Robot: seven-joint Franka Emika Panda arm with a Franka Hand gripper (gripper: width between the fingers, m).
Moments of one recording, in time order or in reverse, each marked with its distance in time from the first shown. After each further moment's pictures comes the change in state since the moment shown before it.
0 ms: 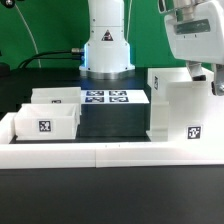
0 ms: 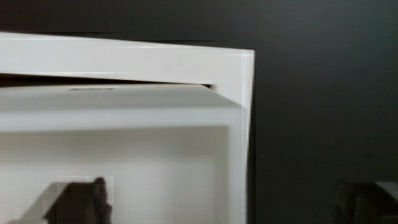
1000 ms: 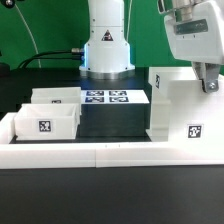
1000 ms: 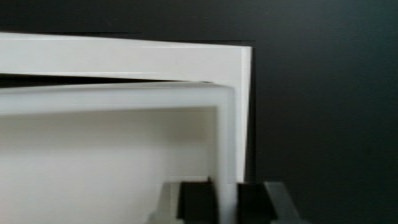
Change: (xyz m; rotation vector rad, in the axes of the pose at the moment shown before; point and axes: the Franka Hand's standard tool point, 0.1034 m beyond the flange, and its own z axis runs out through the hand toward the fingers) arm 0.001 -0.002 -0.001 0.006 0.001 0.024
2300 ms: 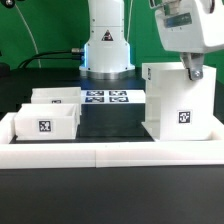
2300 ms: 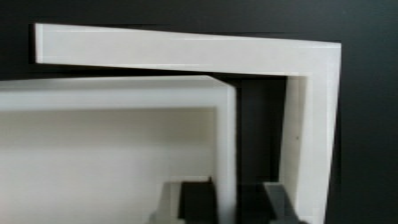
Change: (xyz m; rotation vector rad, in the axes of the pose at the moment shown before) arm -0.001 0.054 -0.012 -0.008 0.004 -0.022
